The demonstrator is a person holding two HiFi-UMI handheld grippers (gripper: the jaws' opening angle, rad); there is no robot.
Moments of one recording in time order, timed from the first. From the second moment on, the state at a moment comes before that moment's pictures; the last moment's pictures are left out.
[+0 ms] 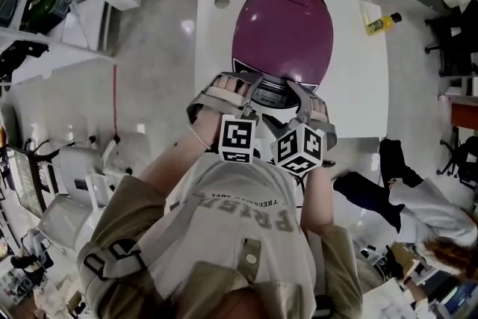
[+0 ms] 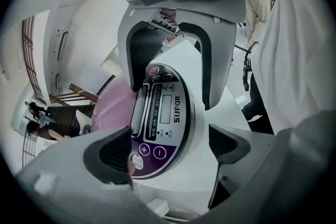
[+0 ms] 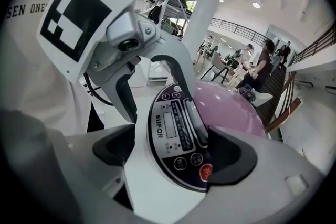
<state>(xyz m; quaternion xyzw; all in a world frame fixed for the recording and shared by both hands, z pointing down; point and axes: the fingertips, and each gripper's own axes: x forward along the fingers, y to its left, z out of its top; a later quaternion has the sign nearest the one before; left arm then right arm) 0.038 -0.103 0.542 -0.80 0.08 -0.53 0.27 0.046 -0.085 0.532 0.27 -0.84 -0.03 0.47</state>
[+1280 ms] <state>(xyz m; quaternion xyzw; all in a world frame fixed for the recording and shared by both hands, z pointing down) 0.030 -0.107 0.549 -0.74 0.04 -0.59 0.32 0.058 -0.083 0.551 0.20 -0.77 -0.14 0.59</state>
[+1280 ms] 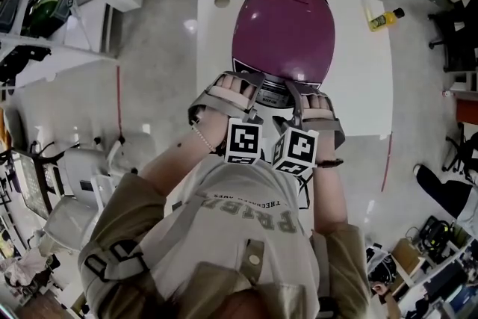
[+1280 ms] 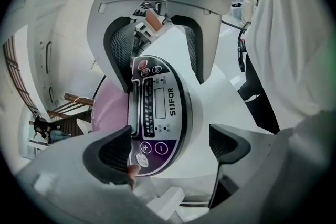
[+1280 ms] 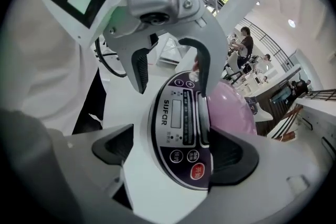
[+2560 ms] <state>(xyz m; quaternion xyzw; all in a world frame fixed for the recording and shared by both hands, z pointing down) 0.021 -0.112 0.552 -0.67 0.02 -0.62 0.40 0.056 -0.084 0.547 0.20 -0.78 -0.12 0.58</state>
